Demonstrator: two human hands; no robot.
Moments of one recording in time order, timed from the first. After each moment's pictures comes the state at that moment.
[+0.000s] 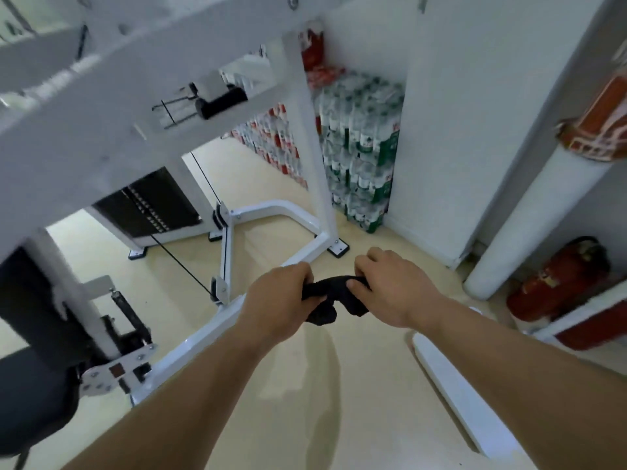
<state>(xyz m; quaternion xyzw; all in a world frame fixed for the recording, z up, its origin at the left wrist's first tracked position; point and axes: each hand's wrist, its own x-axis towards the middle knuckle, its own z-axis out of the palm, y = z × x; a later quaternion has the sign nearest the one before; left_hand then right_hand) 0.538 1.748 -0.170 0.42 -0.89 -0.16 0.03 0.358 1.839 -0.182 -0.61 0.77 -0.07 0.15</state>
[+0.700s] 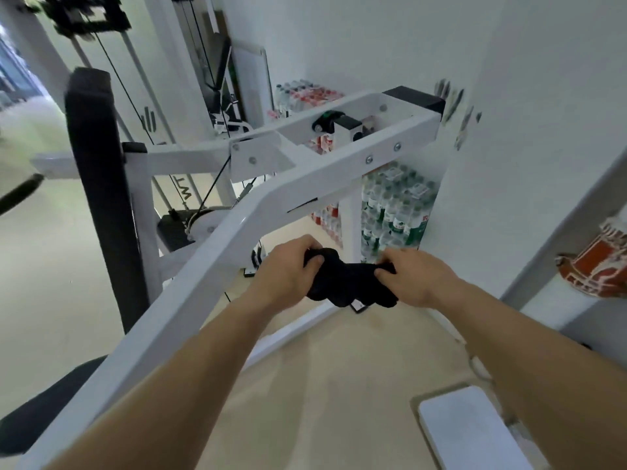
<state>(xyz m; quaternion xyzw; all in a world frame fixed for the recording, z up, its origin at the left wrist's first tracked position) 0.583 1.662 0.095 0.42 -0.85 -0.24 0.20 0.361 1.749 0.081 -0.60 0.79 -0.06 0.15</state>
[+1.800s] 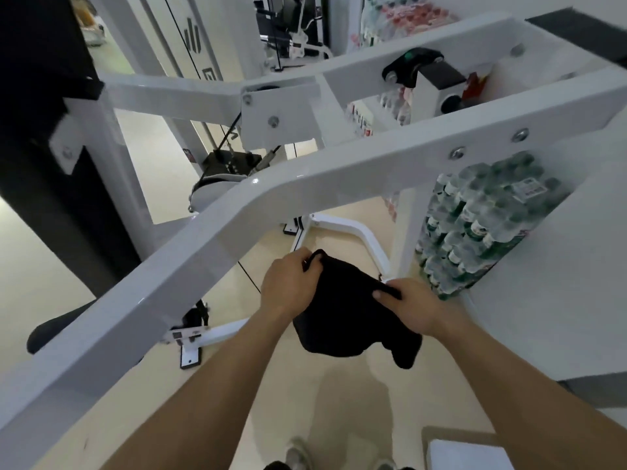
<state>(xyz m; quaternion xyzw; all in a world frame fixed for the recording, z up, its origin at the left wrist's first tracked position) 0.502 1.519 -0.039 0.68 -0.66 -0.25 0.19 0.273 1.555 -0.080 -0.63 0.65 -0.13 0.41</state>
